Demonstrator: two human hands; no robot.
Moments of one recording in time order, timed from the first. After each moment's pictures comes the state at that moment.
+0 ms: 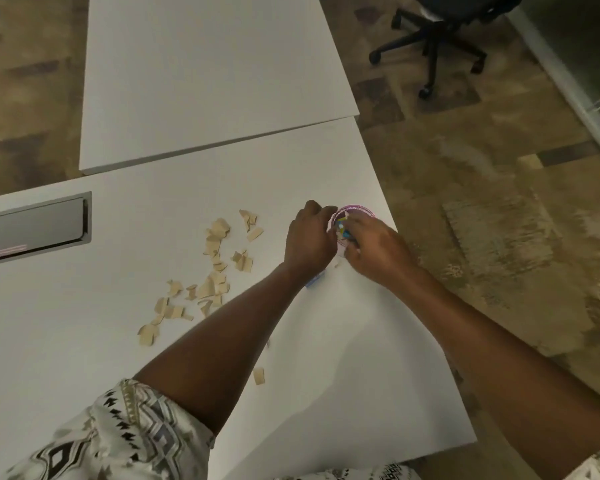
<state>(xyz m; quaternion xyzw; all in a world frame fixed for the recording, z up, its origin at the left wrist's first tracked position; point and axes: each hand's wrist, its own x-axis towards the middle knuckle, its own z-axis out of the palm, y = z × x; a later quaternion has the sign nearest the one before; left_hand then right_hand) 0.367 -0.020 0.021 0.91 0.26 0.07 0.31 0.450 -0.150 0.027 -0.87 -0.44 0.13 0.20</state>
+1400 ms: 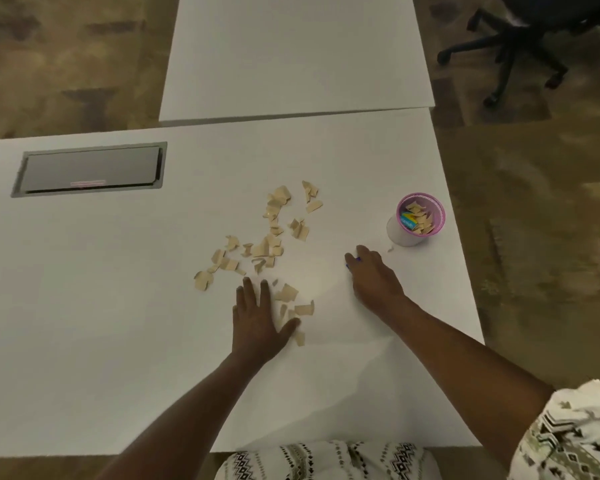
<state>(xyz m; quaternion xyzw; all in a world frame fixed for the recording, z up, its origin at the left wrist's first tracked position) 0.086 -0.028 -0.052 0.87 0.44 -0.12 0.17 0.328 -0.120 -0.032 -0.84 -0.49 0.22 -0.04</state>
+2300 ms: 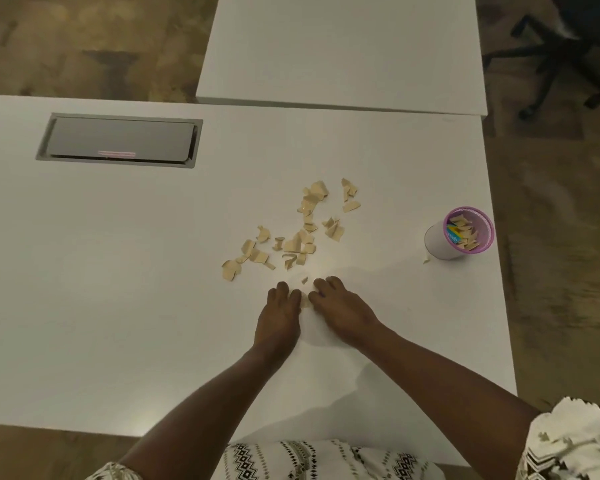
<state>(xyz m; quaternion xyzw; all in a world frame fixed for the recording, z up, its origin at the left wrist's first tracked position) 0.080 -0.009 -0.050 0.88 0.41 -0.09 0.24 0.234 -0.076 -0.043 -0.70 -0.67 0.24 -0.02</state>
